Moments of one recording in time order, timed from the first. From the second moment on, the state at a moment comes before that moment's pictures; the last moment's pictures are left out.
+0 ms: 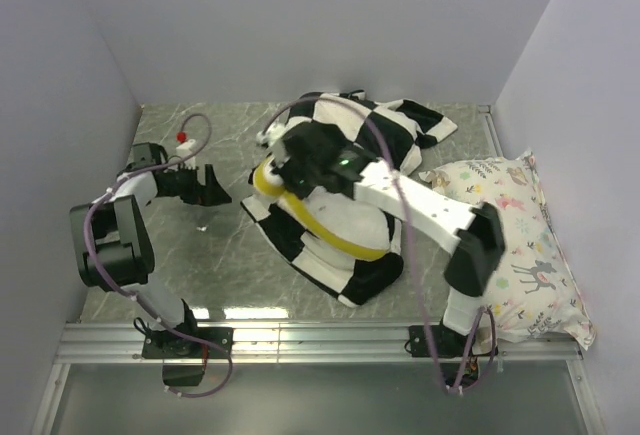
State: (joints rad) left arm 0.28 1.66 1.02 -0.46 0.85 0.33; right arm 0.92 1.84 1.72 -0.67 0.03 -0.07
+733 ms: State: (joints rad) left arm -0.08 1.79 1.05 0.03 1.00 0.16; right arm 0.84 1.67 1.57 -0.65 -0.11 -0.05
